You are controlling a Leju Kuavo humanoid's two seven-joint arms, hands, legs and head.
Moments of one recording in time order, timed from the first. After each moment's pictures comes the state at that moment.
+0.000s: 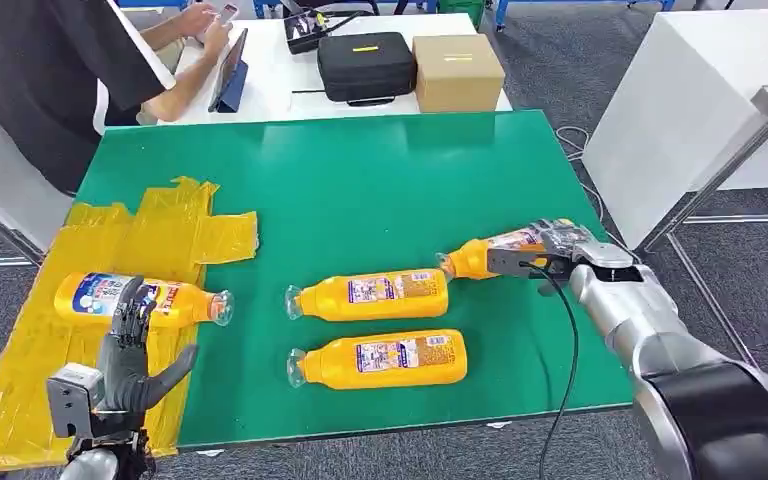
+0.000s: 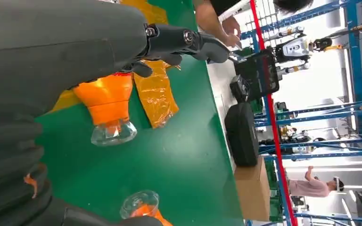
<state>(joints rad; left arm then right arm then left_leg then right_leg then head) -0.03 -0.04 -0.01 -1.37 -0.04 0.04 -0.54 -0.83 -0.28 0.35 -0.40 1.12 0.27 -0.02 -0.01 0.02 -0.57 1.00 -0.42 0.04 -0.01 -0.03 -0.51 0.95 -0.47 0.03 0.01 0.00</state>
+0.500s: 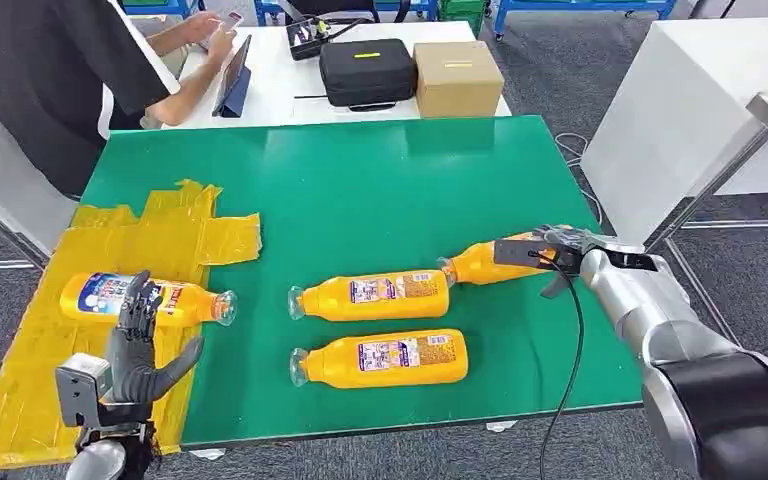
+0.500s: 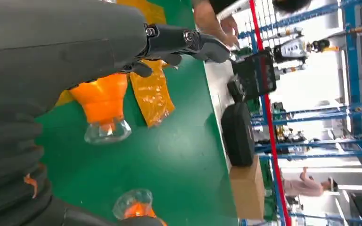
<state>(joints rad) -0.06 -0.04 -0.05 -1.33 -0.02 0.06 -0.53 -0.85 -0.30 0.32 -0.37 1.09 0.41 -0.03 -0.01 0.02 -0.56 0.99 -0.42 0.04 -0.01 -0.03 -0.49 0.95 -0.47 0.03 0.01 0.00</state>
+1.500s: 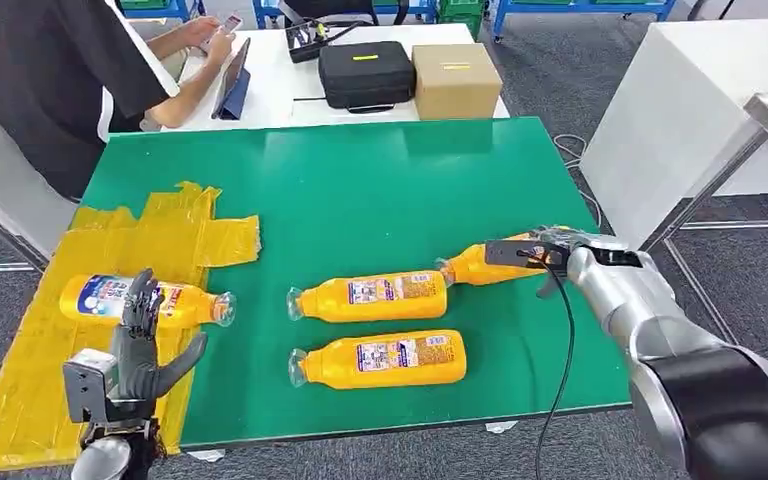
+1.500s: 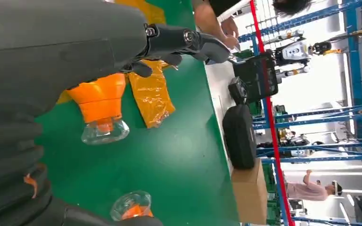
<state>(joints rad) -0.07 -0.03 -0.07 -1.31 -0.02 0.10 -0.53 -0.86 -0.24 0.32 -0.35 1.14 0.40 0.03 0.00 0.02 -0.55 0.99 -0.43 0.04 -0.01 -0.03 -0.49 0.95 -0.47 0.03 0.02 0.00</state>
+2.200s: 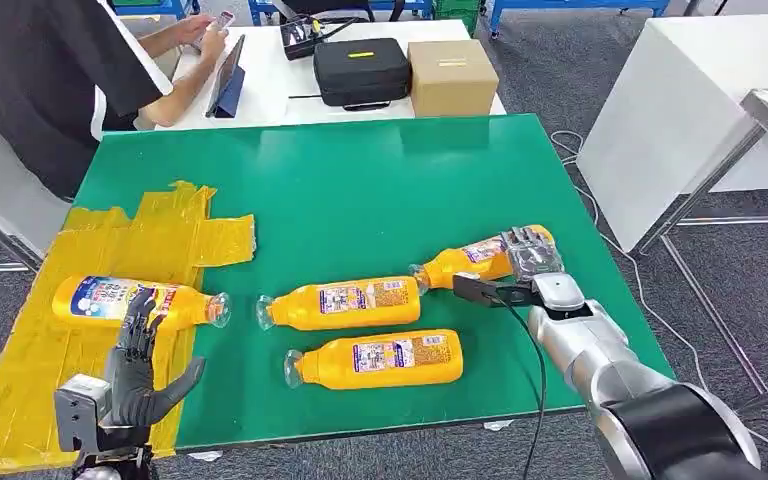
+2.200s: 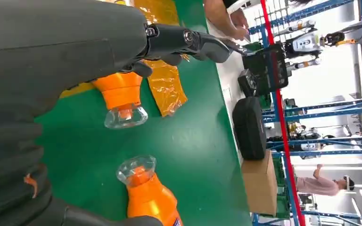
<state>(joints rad) 0.04 -0.03 -0.06 -1.43 -0.03 0.09 -0.49 -0.73 -0.14 0.35 -0.35 1.26 -0.12 0.08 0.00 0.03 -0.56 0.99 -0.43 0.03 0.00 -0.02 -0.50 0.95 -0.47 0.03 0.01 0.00</state>
